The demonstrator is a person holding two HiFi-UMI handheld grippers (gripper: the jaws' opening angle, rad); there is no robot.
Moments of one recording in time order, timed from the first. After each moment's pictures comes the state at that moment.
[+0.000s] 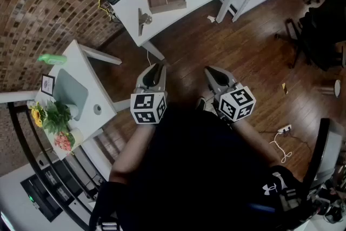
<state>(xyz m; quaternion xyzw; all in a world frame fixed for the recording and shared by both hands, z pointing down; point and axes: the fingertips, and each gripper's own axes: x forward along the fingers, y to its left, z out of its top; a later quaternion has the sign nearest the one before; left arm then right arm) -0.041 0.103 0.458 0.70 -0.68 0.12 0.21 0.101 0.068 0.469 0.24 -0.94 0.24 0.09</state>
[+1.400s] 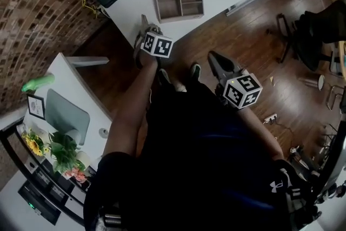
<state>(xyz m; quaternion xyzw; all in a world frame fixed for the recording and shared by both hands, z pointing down) -0.231 -0.130 0.673 0.64 -0.59 0.42 0.27 -0.028 -0.082 0.484 0.30 -0.90 0.26 0.16</state>
